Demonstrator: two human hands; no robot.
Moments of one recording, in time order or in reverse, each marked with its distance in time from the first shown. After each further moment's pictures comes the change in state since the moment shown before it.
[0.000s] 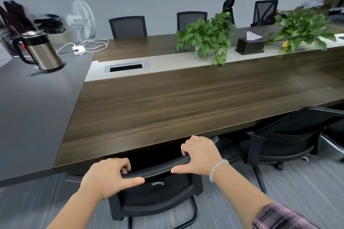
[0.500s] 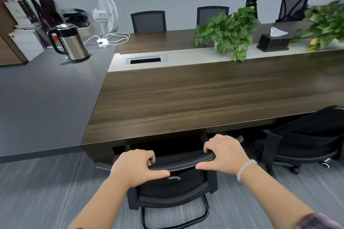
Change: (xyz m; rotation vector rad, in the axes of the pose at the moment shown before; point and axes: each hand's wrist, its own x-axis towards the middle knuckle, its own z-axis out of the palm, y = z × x) left_hand -0.034 0.026 0.007 0.006 -0.048 0.024; right_hand -0.037 -0.001 -0.009 -0.004 -0.079 -0.009
